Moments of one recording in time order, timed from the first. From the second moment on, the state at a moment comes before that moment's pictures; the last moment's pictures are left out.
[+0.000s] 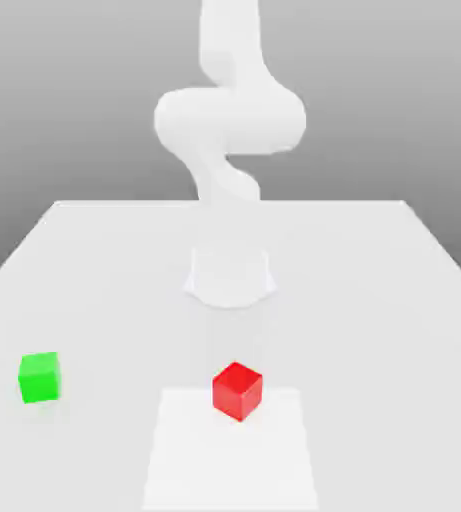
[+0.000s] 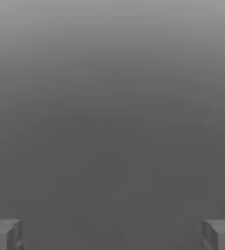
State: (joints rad) arm -0.01 -0.74 0.01 -2.36 0.02 2.35 0.85
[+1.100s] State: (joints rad) arm -0.07 0.12 0.08 -2.90 -0.08 3.02 1.53
